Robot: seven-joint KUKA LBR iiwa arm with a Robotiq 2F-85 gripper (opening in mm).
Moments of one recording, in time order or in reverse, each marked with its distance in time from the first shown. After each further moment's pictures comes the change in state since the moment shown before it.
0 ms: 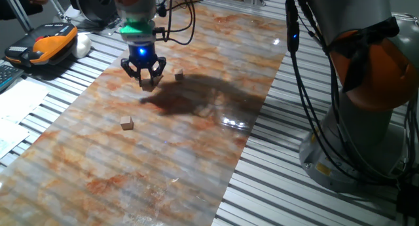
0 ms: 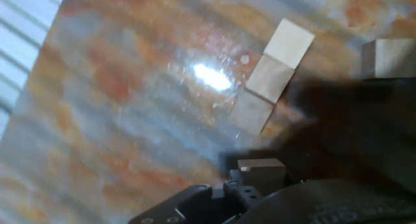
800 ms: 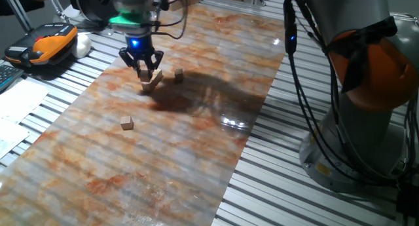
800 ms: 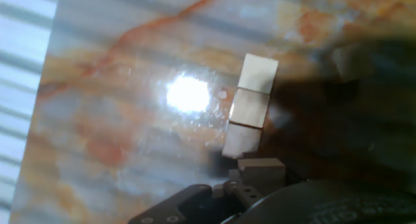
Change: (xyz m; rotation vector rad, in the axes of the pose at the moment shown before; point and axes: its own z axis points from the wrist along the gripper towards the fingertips) arm -0.019 0.009 -0.012 0.085 -0.079 0.275
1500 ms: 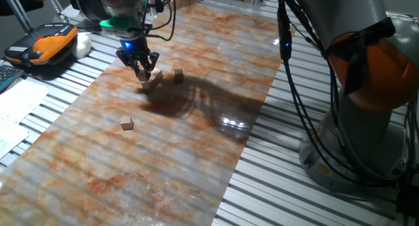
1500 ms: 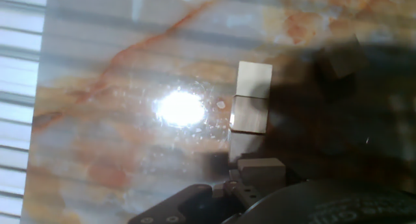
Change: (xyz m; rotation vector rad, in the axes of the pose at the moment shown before) arm -0.005 0.005 0.004 -0.002 -0.008 0.058
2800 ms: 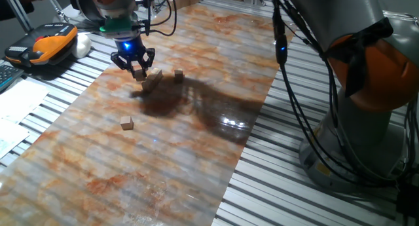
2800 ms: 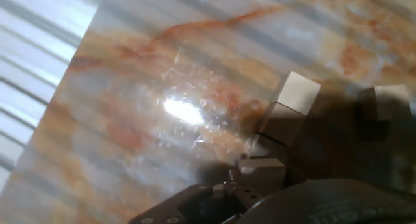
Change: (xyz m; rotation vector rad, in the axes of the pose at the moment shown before) arm 0.001 0.013 0.002 0.025 0.011 -0.406
